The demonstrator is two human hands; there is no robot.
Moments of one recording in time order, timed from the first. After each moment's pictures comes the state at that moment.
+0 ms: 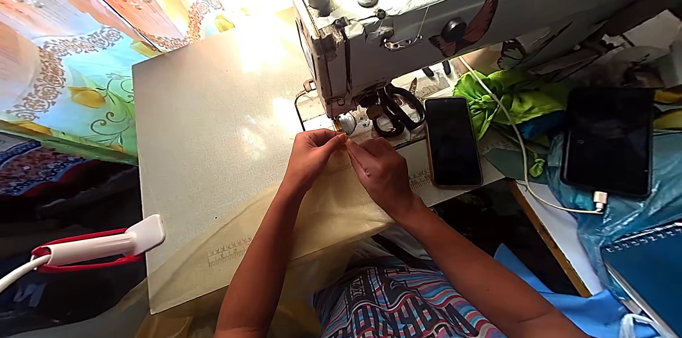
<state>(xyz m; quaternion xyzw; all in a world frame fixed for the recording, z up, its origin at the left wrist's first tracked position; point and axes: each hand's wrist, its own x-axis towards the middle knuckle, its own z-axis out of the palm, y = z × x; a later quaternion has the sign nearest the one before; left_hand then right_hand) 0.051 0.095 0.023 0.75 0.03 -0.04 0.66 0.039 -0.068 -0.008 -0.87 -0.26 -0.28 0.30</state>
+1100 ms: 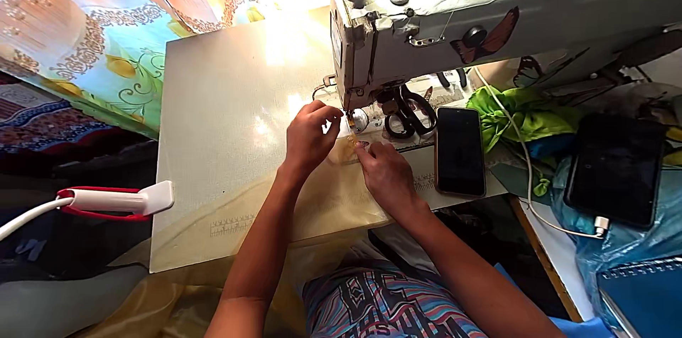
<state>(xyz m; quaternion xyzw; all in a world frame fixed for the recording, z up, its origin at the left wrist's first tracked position) 0.055 0.113 0.023 0.92 -0.10 0.19 0.33 0.027 -0.075 0.001 -0.94 -0.28 -0.11 0.16</state>
